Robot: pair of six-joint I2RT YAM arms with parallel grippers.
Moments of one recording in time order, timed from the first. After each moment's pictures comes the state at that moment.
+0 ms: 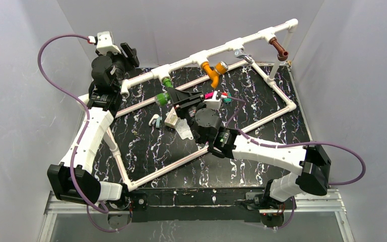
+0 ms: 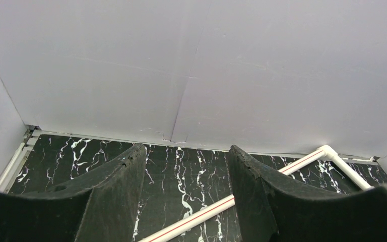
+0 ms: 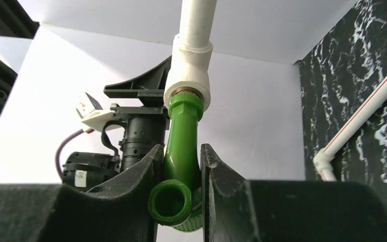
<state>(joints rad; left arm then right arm) -0.18 1.36 1.30 0.08 -0.15 -0.19 1.20 1.44 1.17 0.41 0.80 1.34</state>
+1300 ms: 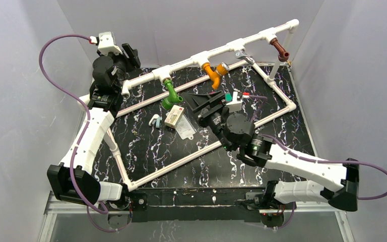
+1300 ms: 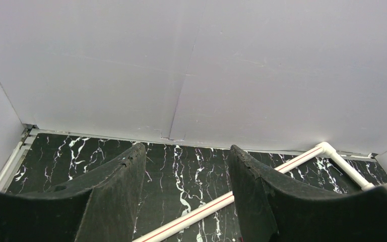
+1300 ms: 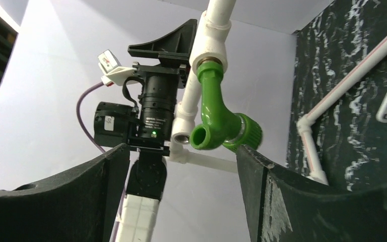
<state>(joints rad) -0.19 1.35 1.29 0.07 -0.16 -0.19 1.20 1.14 1.04 0.21 0.63 1.33</state>
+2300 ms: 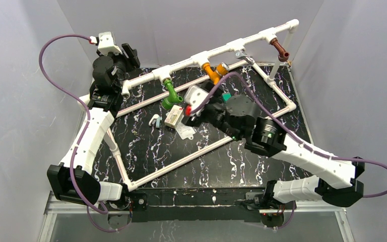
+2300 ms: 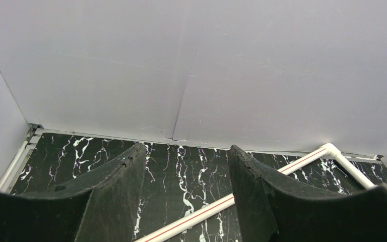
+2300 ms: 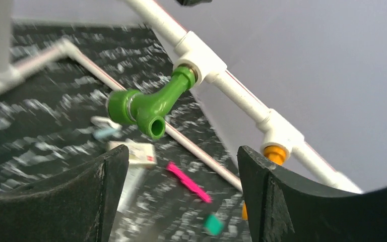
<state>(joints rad) -0.19 1.35 1.29 0.07 -0.17 -0.18 1.21 1.18 1.45 -0.30 0.32 -0.48</state>
